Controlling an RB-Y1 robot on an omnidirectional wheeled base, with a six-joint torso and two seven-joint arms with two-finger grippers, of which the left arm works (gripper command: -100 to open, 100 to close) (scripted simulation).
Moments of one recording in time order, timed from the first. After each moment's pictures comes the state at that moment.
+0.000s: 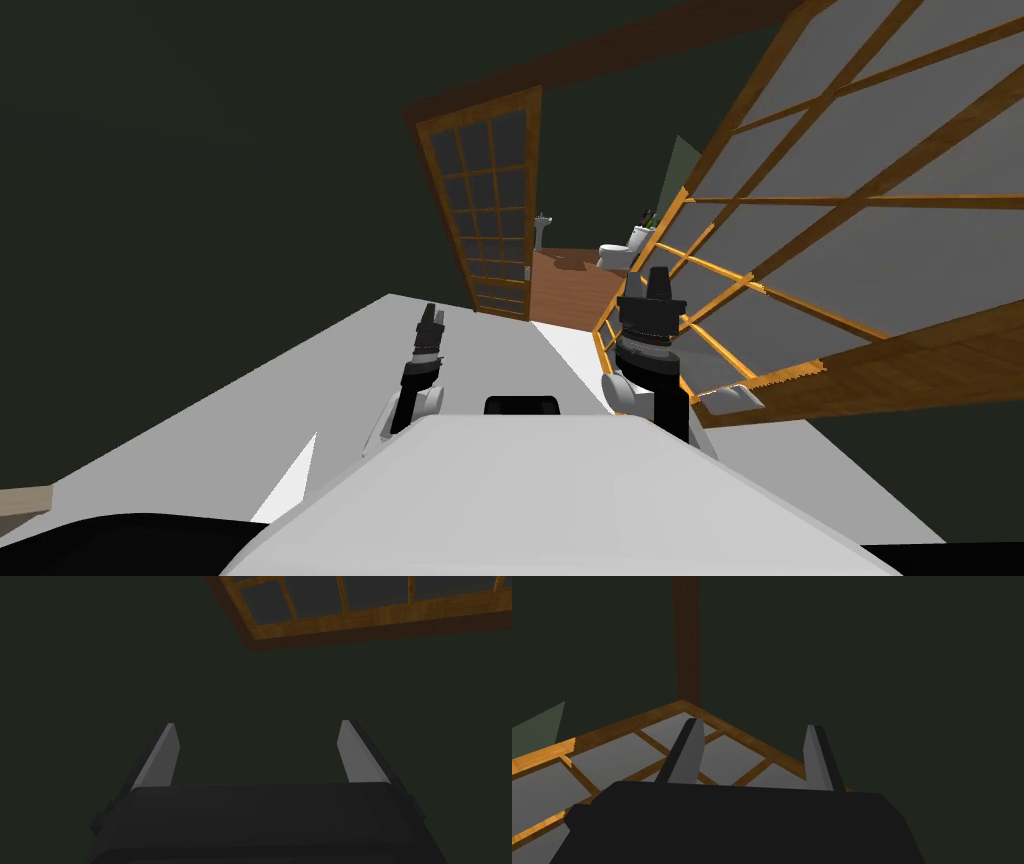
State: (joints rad) arm 0.46 0.12 0.06 -1.96 -0.07 -0.59 -0.03
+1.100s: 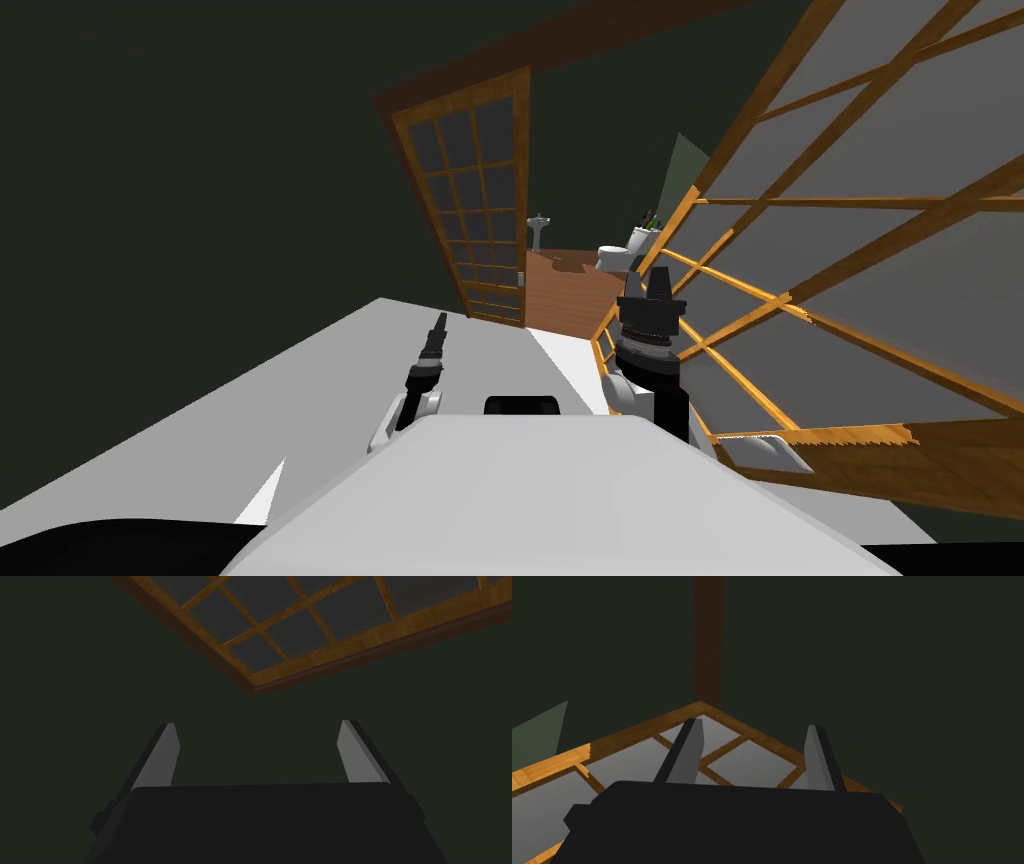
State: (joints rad) arm 0.41 0.16 0.09 -1.75 -0.17 -0.68 -0.20
